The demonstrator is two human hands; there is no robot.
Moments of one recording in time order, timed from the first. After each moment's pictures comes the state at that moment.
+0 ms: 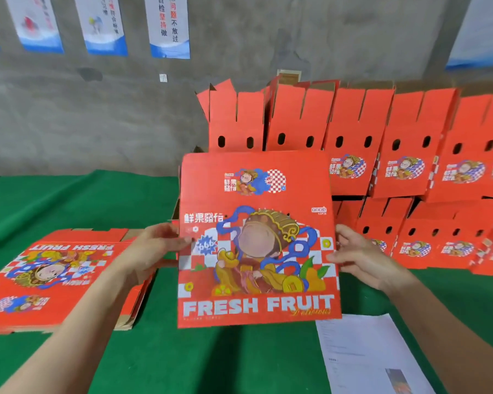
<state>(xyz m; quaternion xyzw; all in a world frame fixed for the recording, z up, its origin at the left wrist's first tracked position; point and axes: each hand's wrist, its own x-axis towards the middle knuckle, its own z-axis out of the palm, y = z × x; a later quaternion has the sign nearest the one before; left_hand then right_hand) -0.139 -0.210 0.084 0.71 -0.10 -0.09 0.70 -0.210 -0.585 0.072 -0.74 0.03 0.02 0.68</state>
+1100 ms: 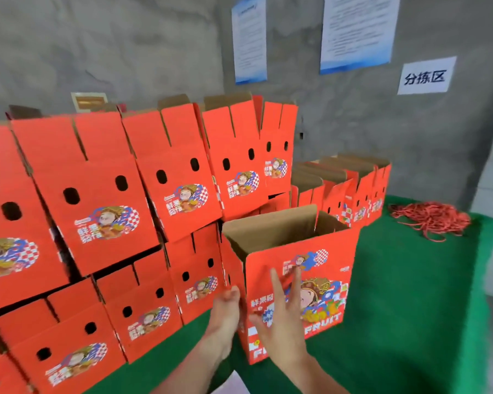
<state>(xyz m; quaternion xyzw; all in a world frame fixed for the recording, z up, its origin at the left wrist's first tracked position) -0.162 -0.728 0.001 0.70 -0.18 -0.34 0.60 -0.247 -0.805 -0.065 -0.82 0.27 -0.44 0.25</state>
